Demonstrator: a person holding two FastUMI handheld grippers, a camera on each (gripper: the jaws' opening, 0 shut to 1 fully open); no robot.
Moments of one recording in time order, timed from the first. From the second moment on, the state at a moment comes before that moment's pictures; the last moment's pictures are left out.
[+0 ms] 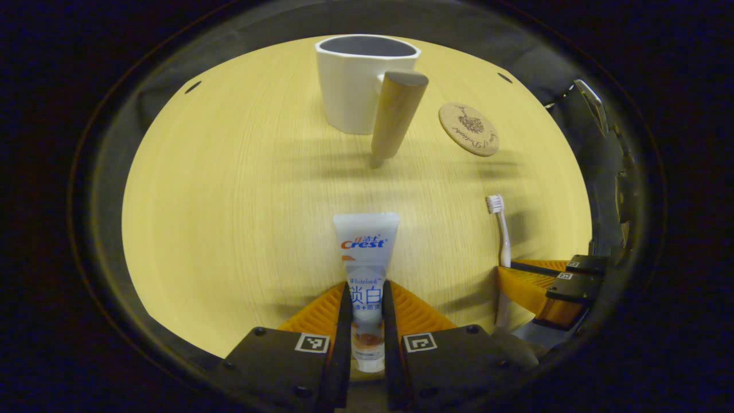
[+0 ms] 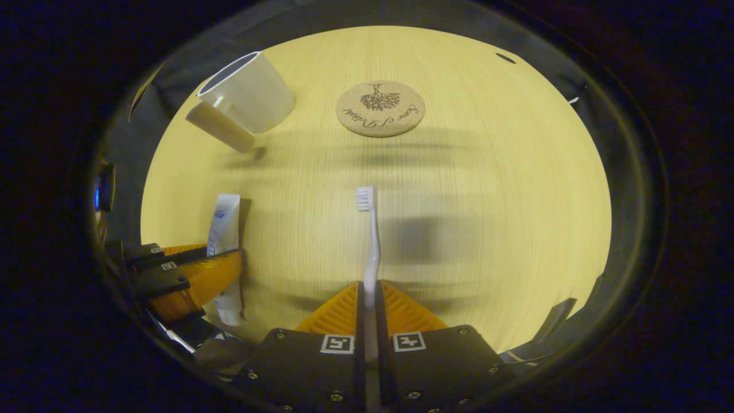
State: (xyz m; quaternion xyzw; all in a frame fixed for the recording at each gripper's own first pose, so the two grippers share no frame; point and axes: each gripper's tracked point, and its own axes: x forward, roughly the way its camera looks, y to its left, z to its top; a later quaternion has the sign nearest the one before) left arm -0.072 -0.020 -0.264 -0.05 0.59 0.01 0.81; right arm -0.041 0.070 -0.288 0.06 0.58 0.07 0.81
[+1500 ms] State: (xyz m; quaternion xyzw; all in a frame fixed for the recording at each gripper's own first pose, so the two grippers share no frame) left arm 0.008 0.054 -0.068 -0.15 0.25 0.06 0.96; right arm -0.003 0.075 -0.153 0.20 0.34 0.18 0.90
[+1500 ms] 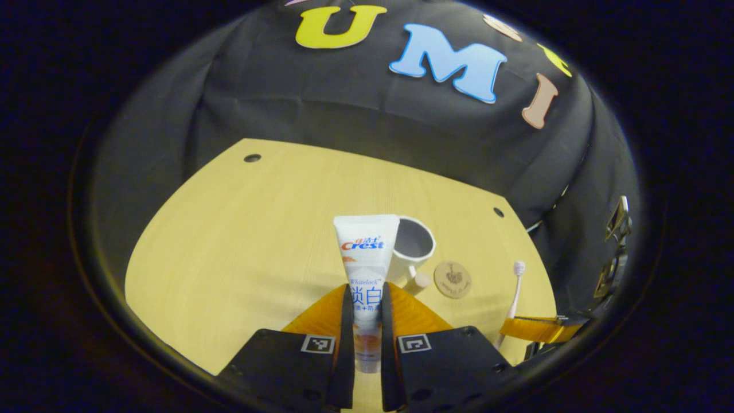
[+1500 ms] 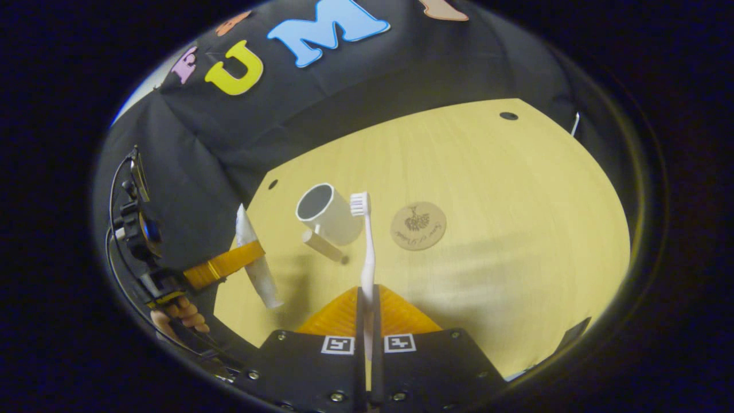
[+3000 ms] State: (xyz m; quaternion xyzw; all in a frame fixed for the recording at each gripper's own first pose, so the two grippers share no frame) left arm 0.149 0.014 -0.087 -0.14 0.19 -0.03 0.97; right arm 0.037 0.081 -0.087 0.18 0.23 0.19 0.94
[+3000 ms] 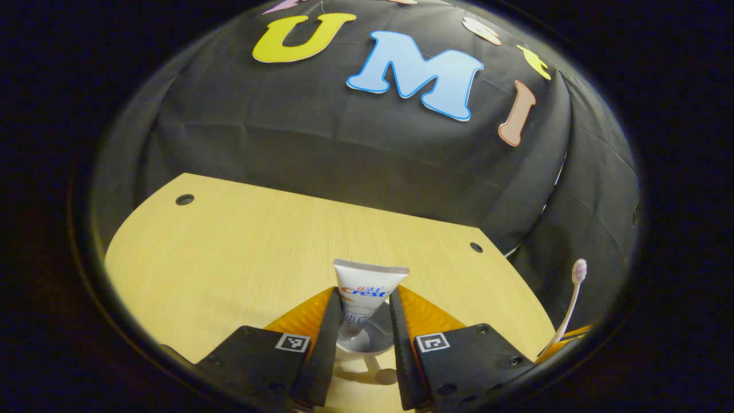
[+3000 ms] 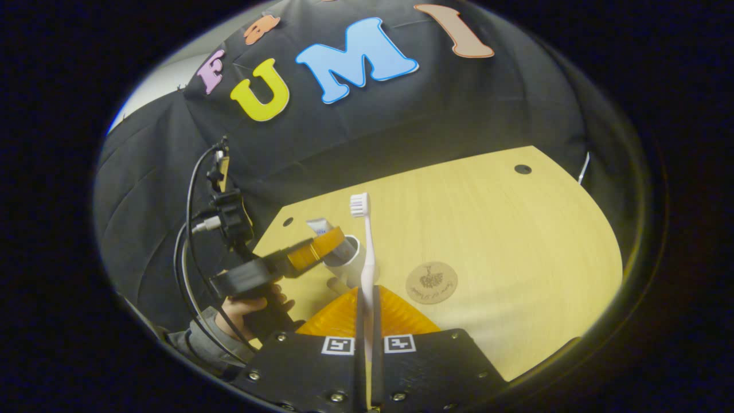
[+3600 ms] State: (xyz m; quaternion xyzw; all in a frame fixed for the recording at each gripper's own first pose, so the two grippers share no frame) left arm 0.098 0.021 -0.060 -0.13 0.18 -0.04 0.97; right arm 0.088 0.117 -0.046 0.17 0.16 0.23 0.94
